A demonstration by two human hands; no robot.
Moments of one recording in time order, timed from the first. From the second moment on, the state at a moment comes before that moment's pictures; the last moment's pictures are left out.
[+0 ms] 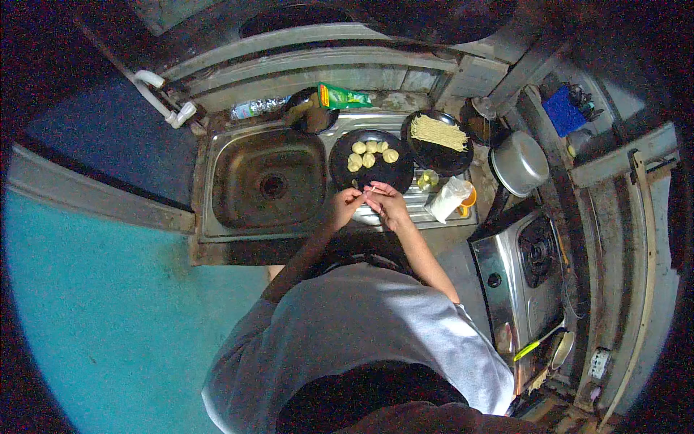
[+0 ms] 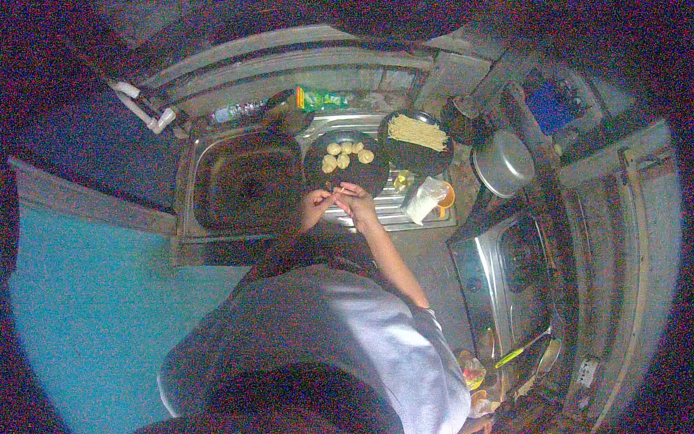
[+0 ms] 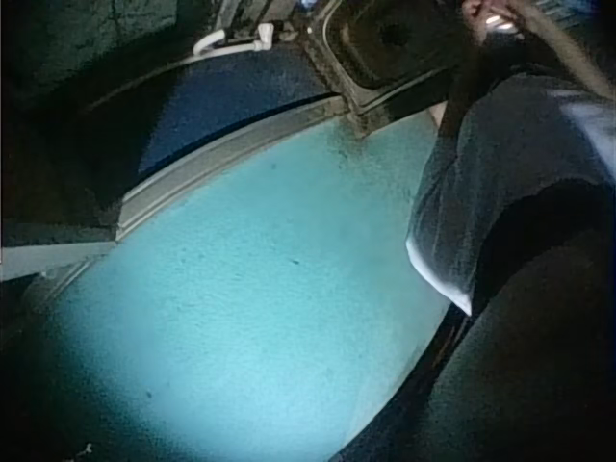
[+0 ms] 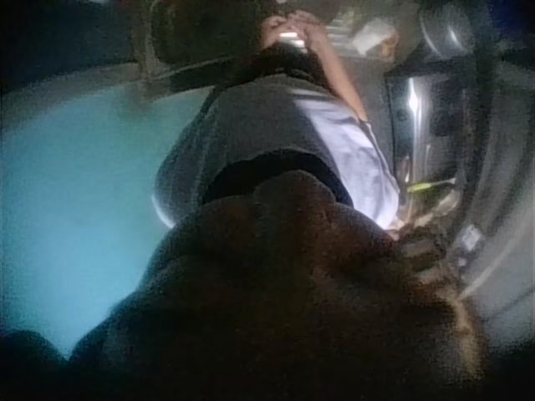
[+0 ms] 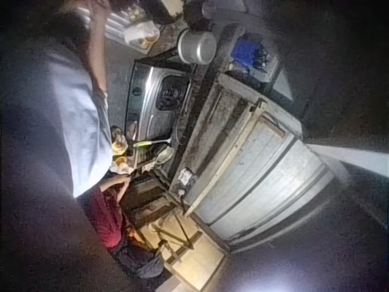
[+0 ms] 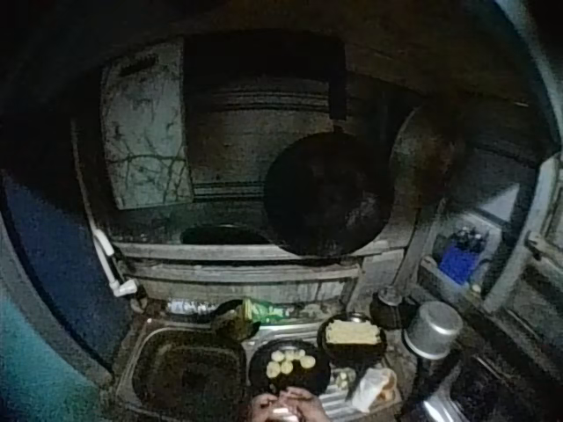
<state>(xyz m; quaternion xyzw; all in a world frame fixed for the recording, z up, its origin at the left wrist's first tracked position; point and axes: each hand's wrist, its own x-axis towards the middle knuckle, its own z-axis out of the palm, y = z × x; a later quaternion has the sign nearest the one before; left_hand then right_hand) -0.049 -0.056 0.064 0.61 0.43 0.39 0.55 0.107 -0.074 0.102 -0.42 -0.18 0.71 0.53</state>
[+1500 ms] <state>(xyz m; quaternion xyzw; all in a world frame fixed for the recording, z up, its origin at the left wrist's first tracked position) -0.060 -0.048 0.051 0.60 0.37 0.34 0.62 0.114 -0.079 0.115 -0.47 -0.16 0.77 0.41</state>
